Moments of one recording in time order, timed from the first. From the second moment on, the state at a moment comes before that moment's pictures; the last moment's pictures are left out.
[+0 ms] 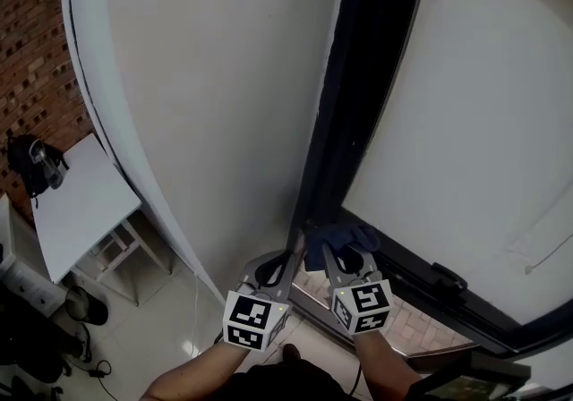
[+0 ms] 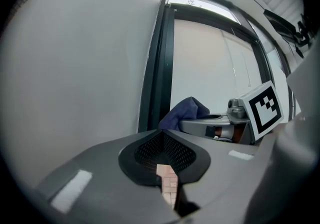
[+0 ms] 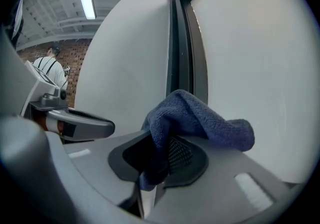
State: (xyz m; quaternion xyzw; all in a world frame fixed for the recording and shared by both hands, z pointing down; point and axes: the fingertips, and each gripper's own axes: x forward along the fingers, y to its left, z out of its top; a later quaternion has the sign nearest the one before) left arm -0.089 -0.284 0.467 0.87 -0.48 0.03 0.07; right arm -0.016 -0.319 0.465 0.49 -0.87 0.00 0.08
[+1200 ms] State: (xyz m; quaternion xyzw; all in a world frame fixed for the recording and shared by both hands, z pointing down) left arm -0.073 -0.326 0.488 0.86 -0.49 0.06 0.08; right arm -0.023 -0.371 0.474 0.47 -0.88 -0.01 0.10
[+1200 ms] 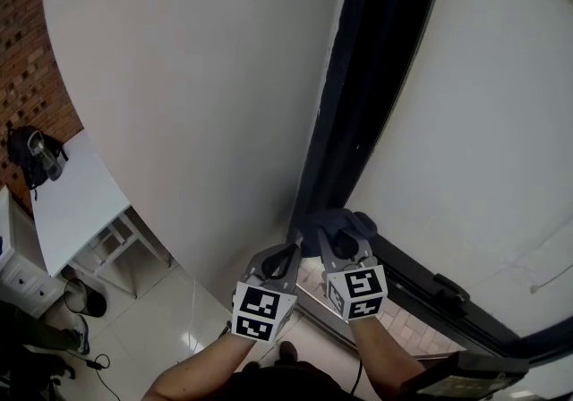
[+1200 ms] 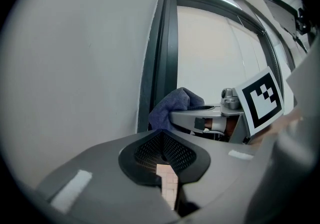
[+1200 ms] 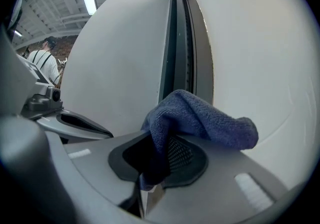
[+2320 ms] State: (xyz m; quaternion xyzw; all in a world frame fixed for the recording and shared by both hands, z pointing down) left arm -0.065 -0.324 0.354 0.88 -0.48 -0.02 0.02; right arm -0.019 -0.373 0.328 0.48 -0.88 -0.07 0.03
